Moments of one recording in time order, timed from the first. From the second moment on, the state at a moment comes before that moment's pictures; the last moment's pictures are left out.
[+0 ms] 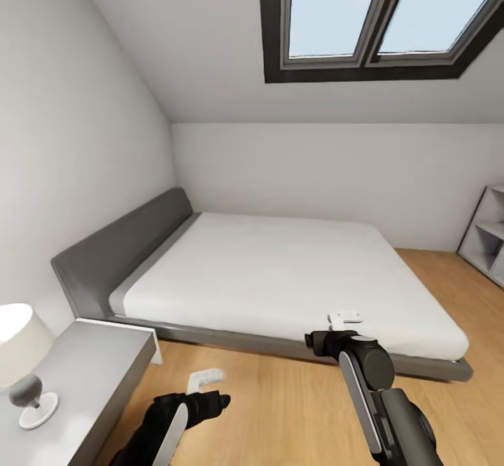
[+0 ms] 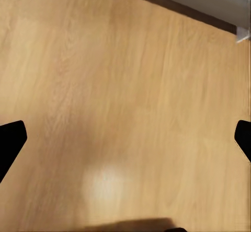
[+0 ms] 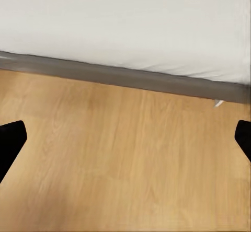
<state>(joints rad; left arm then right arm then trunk) -0.29 -0.14 -0.07 -1.00 0.25 0.68 0.05 -0.31 0.09 0.10 -1.62 -0.03 1.04 -0.17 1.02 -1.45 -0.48</state>
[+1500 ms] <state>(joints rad) -0.29 -0.14 -0.07 -0.99 0.26 0.68 0.05 -0.32 0.09 0.09 -1.61 -0.03 1.04 -0.17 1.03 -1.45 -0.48</state>
